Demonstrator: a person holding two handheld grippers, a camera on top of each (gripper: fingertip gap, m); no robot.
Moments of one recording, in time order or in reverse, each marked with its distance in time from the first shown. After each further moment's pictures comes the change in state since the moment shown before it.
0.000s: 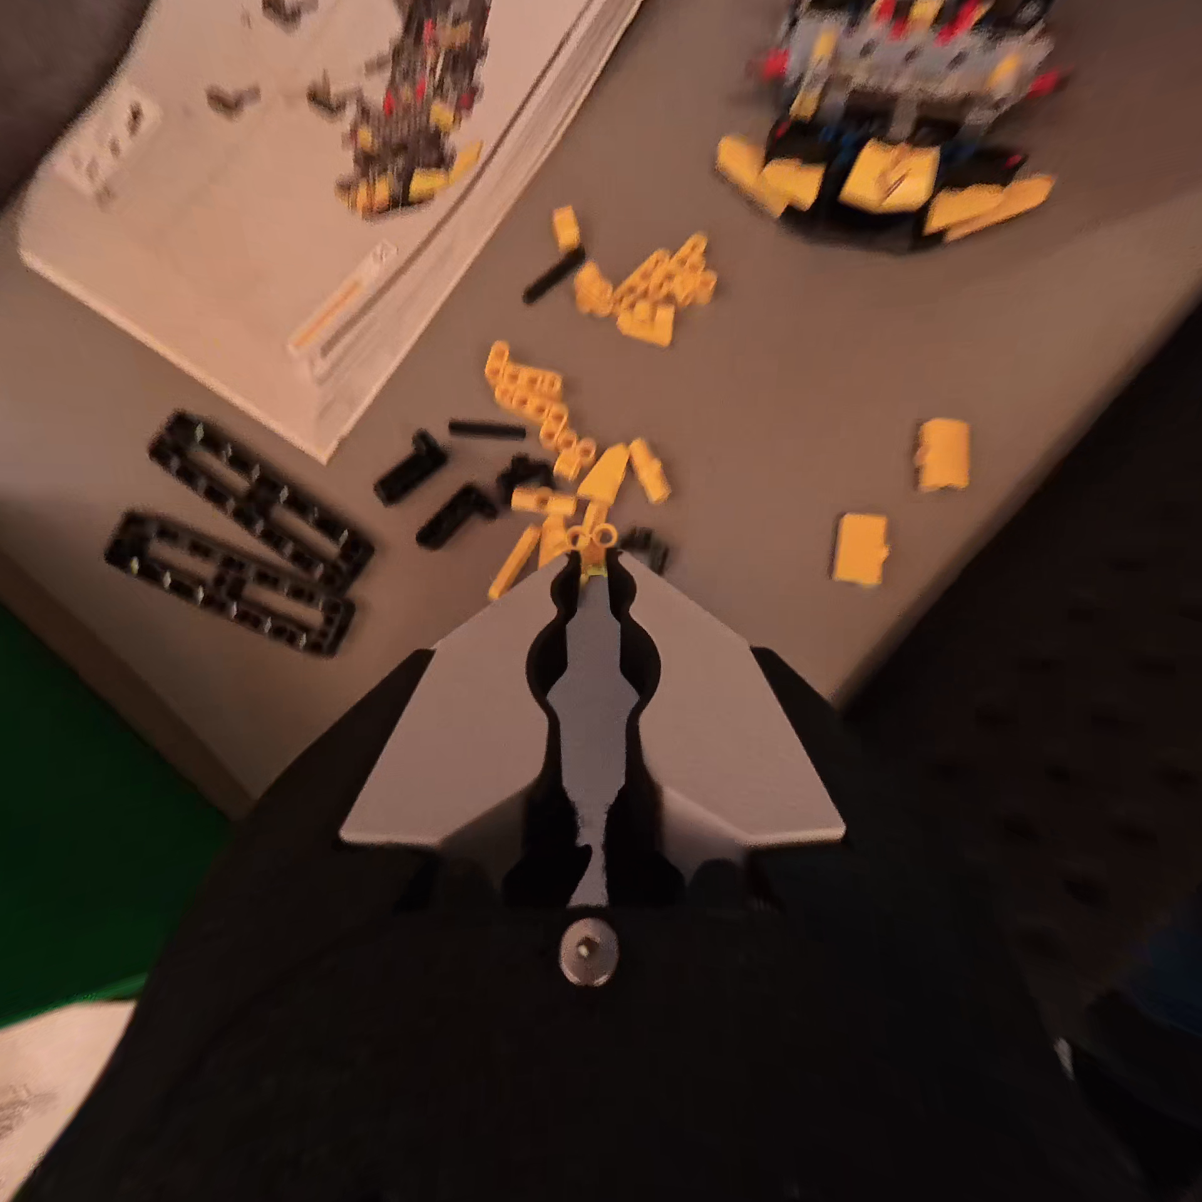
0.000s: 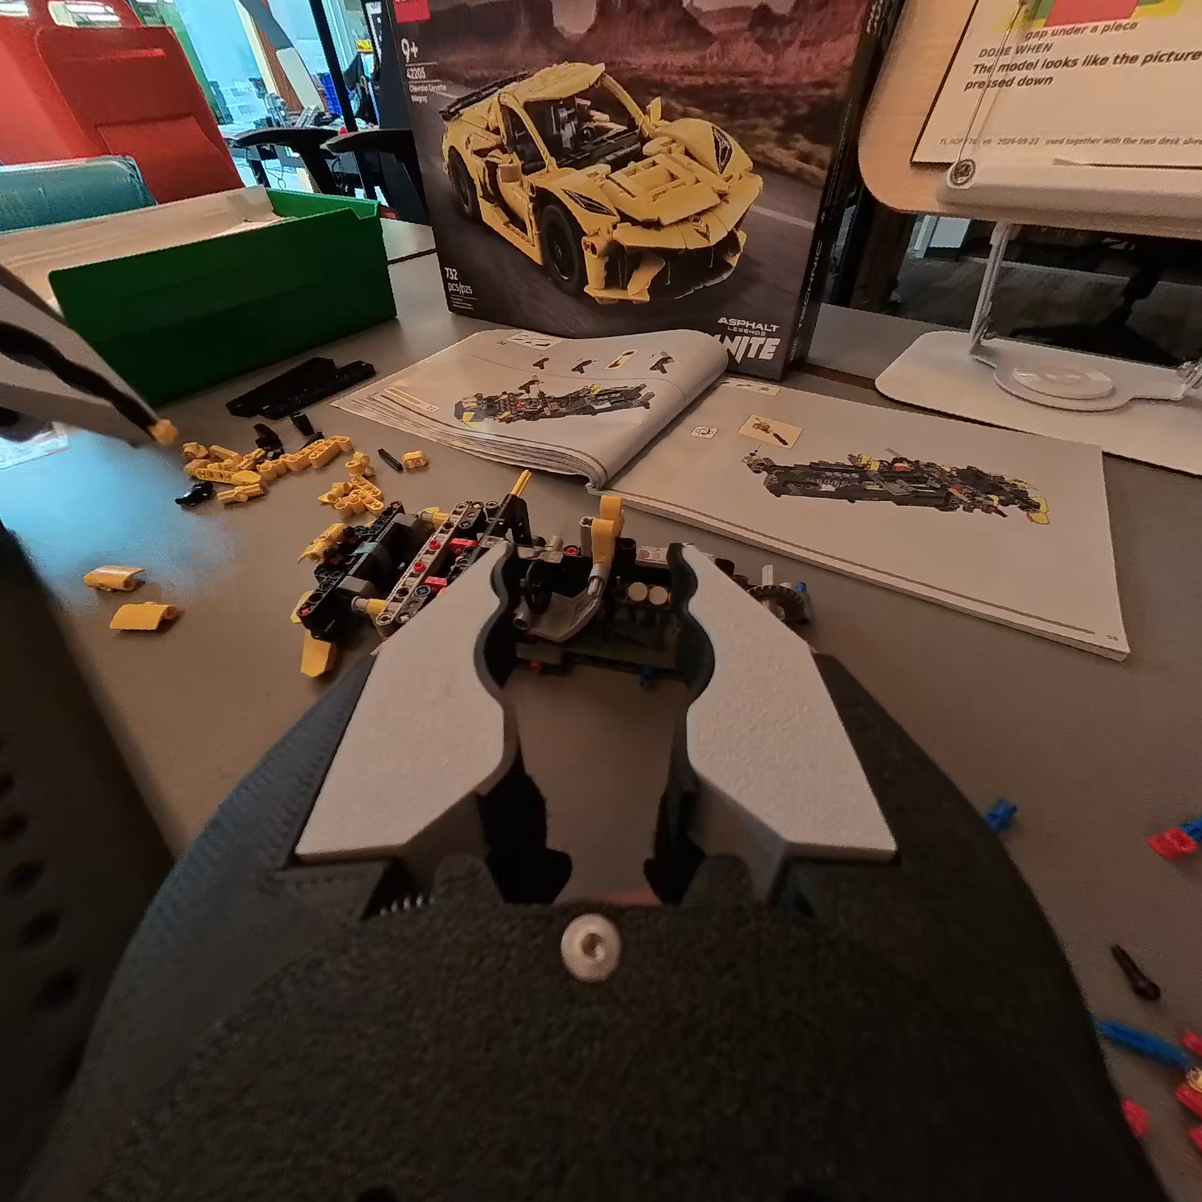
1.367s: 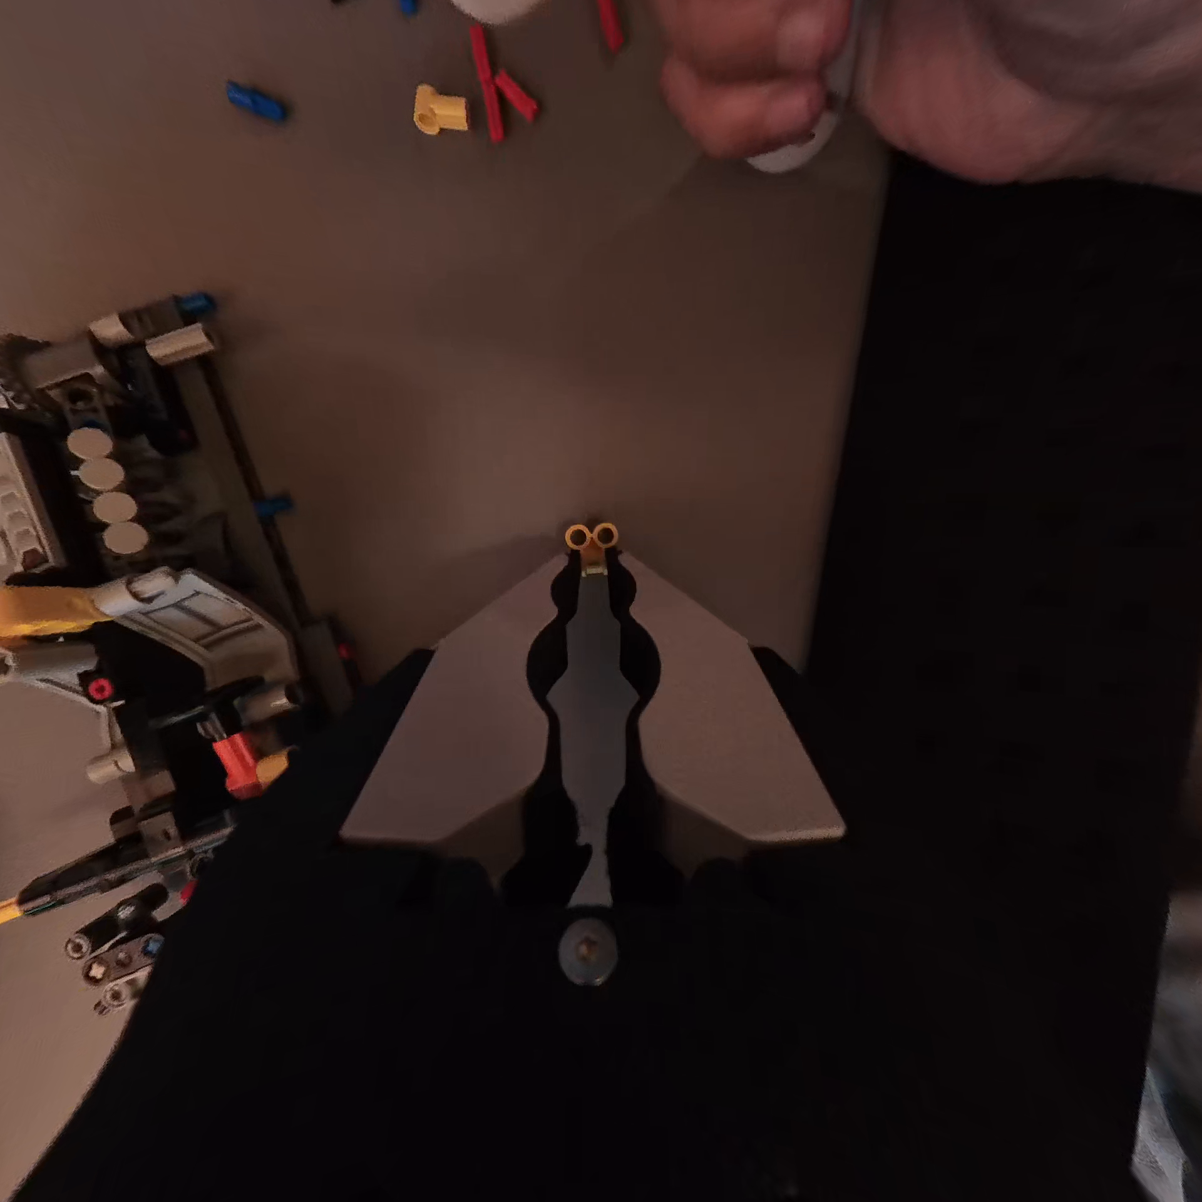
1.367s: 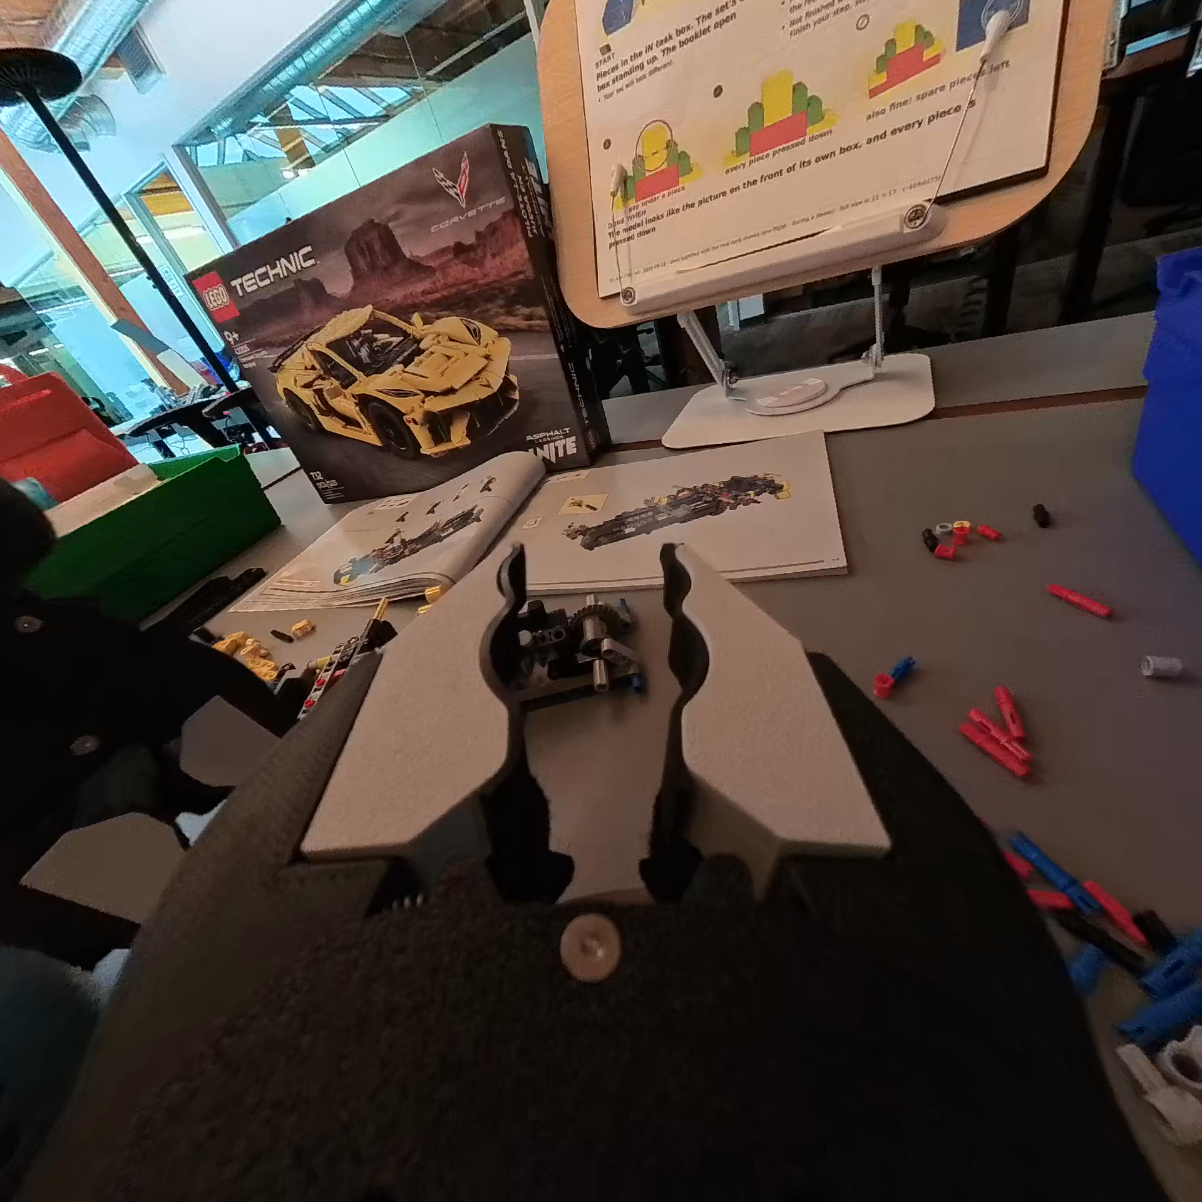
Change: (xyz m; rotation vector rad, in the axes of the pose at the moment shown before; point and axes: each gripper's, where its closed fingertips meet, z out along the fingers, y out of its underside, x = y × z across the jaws) left arm 0.250 -0.164 0.164 -0.116 0.414 0.420; right arm 0.089 -0.017 -0.056 0.209 0.234 0.279
